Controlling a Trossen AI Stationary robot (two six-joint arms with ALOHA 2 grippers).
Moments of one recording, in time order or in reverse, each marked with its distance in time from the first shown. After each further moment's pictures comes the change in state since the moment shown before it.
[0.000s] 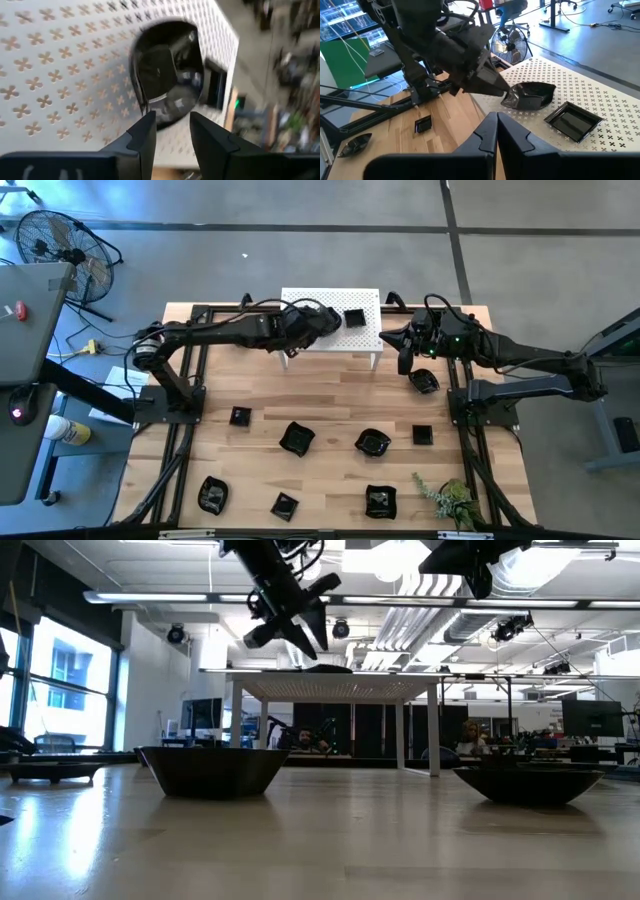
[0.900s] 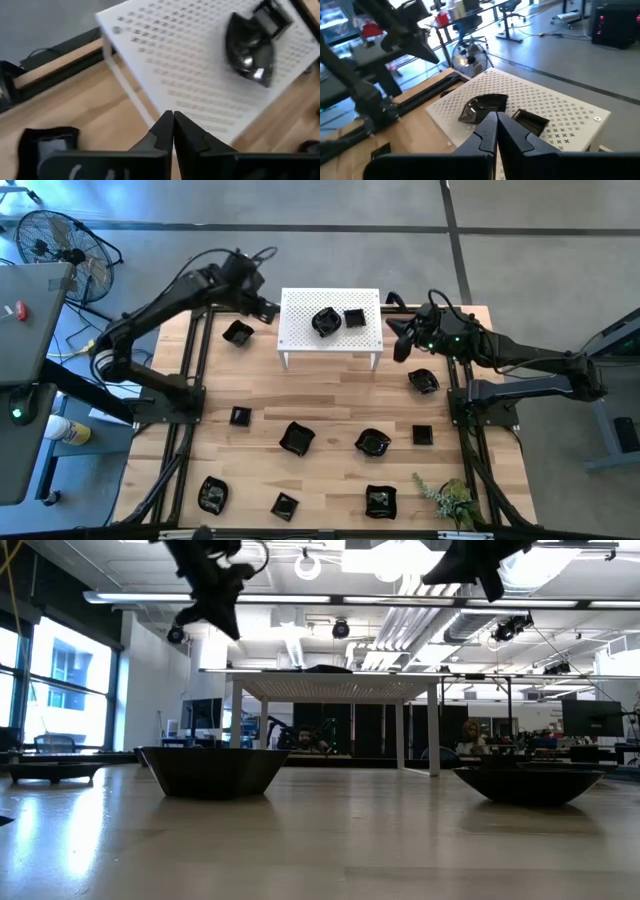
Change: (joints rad) left arm 0.496 -0.314 -0.032 -0.437 0.499 1.321; right arm 0.000 0.000 0.000 0.000 0.249 0.063
